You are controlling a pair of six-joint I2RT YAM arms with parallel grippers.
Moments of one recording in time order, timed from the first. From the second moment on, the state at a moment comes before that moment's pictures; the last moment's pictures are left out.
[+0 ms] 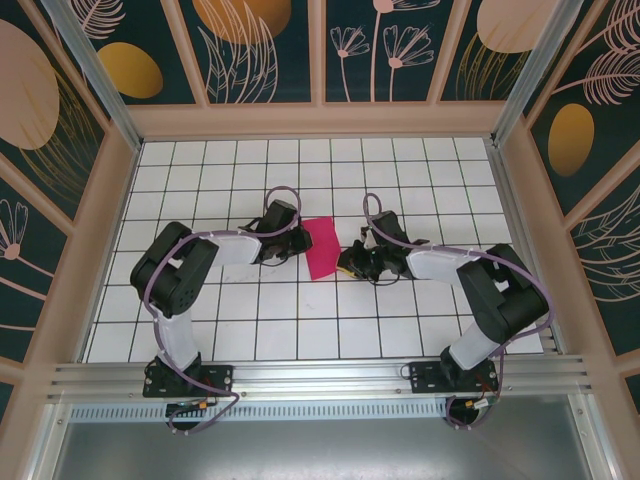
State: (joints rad) left arm -0.58 1.89 0.96 0.06 0.17 -0.84; right arm 0.56 1.60 0.71 -0.02 -0.53 0.99
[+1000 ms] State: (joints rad) left arm -0.58 1.93 1.00 0.05 0.19 -0.75; right arm 0.53 1.62 0.72 0.08 -0.61 1.03
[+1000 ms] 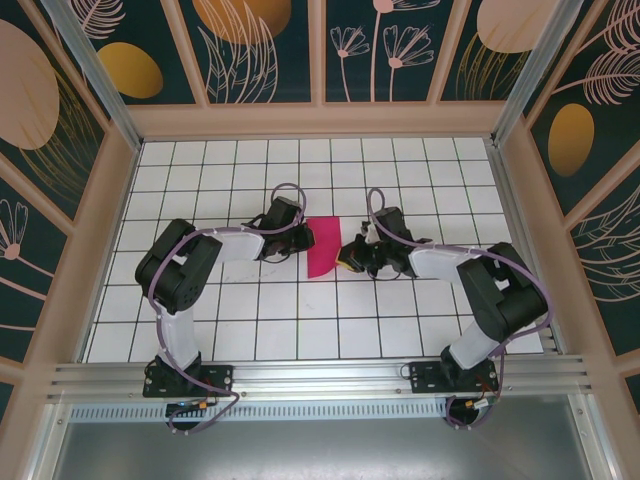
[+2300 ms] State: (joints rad) left arm -0.58 1.94 1.05 0.04 0.17 -0.73; right arm 0.55 1.86 0.90 0.12 -0.57 1.05
